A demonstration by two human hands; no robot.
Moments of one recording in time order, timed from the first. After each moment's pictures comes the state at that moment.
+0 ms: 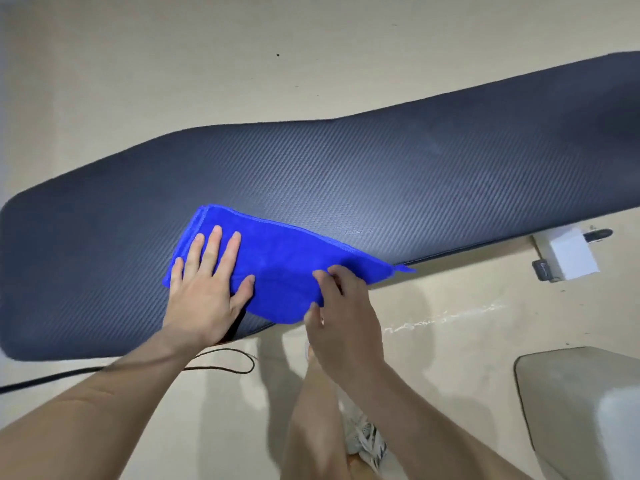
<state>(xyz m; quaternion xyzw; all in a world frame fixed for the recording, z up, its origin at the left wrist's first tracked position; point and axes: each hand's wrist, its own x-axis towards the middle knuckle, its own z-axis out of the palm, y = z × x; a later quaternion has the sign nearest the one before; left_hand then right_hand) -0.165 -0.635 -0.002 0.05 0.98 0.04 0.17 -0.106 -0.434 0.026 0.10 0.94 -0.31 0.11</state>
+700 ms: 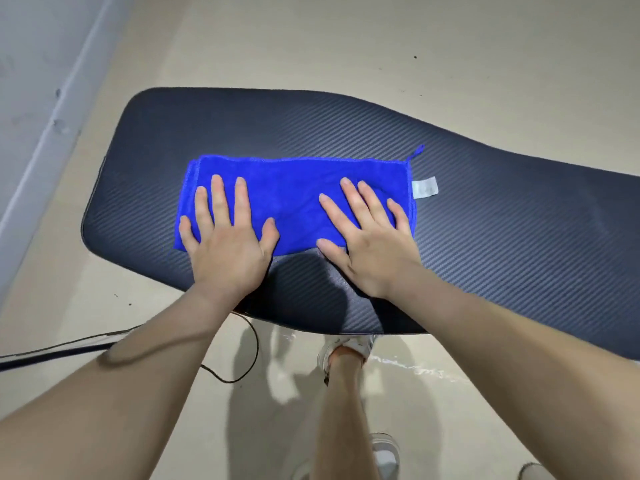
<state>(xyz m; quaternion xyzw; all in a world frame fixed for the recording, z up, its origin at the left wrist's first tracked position) -0.168 -0.703 -0.024 -0.26 0.96 0.08 0.08 -0.235 -0.506 -0.005 -0.30 0.94 -0.05 0.18</state>
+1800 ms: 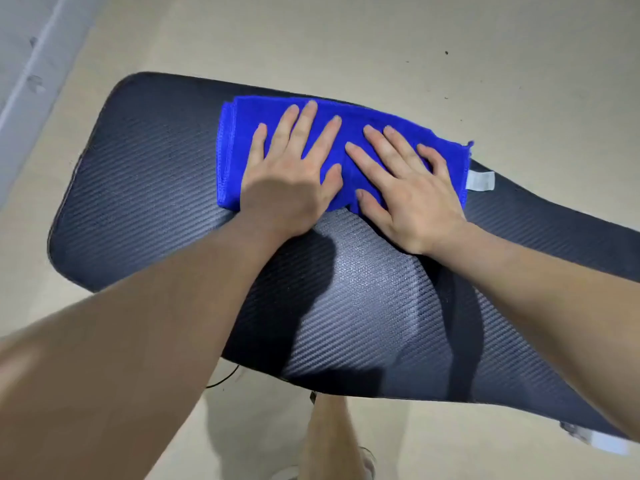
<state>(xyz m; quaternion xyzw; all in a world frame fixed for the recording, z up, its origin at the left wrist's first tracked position) -0.297 -0.712 -0.039 -0.06 1.00 0.06 -0.03 -0.362 -0.526 -0.015 -0.38 0.92 -0.03 0.11</state>
